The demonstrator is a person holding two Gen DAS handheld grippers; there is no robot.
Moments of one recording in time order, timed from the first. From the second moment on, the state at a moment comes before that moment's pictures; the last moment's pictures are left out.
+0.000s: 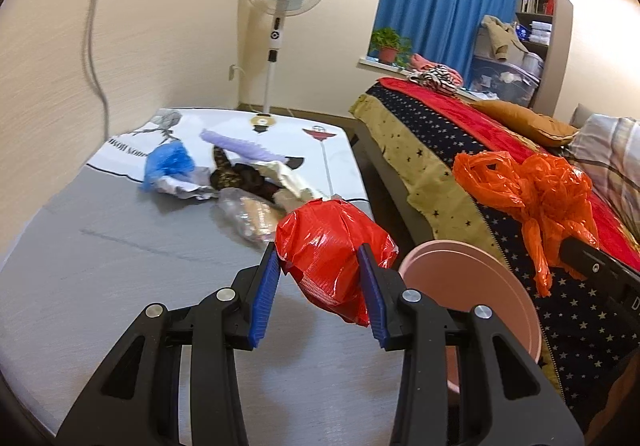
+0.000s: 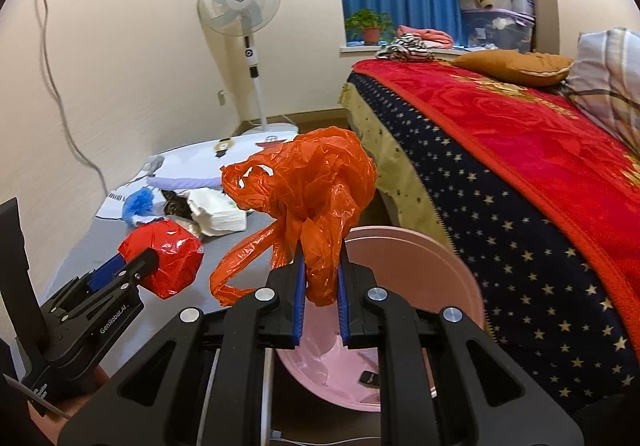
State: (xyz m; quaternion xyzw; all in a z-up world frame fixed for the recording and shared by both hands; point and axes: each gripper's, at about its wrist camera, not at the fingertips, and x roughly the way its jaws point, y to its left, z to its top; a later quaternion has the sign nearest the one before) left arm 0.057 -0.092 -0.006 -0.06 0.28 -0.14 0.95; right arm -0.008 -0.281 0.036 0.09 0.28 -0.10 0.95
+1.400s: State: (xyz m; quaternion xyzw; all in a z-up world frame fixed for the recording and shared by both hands) left arm 0.070 -0.206 -0.046 0.00 0.32 -0.26 0.91; right arm 0.001 -0.346 0.010 0.12 0.29 -0.24 0.92
